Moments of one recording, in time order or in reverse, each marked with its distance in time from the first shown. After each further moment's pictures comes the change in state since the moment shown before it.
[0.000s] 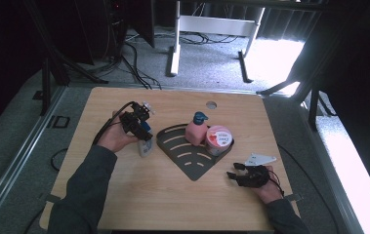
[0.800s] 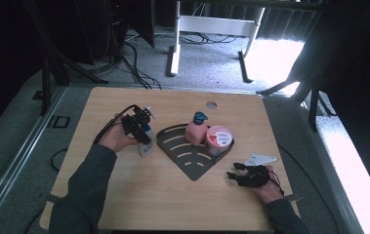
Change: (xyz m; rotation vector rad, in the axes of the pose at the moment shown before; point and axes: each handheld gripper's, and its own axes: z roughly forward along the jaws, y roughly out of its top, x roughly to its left) left arm 0.003 -0.003 0.017 0.096 -0.043 0.019; right arm 0.000 0.000 0.000 -0.001 0.001 0.000
